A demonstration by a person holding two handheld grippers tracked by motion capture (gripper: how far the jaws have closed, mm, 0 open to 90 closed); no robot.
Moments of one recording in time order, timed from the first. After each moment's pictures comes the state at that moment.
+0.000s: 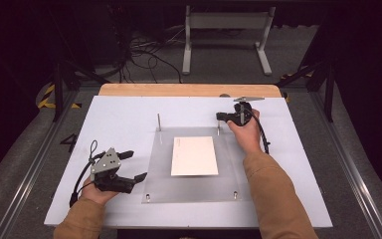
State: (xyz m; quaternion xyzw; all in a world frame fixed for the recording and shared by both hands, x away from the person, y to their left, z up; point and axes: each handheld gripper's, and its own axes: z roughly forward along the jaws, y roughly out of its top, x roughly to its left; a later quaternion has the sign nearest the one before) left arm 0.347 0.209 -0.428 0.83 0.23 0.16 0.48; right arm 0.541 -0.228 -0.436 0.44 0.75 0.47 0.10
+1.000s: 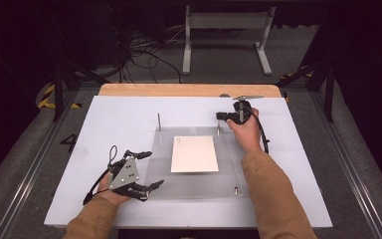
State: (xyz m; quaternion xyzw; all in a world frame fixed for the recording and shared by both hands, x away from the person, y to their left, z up) left arm 0.336 0.163 -0.431 0.83 0.10 0.23 0.50; right arm 0.544 -0.226 -0.433 0.46 0.75 0.46 0.09
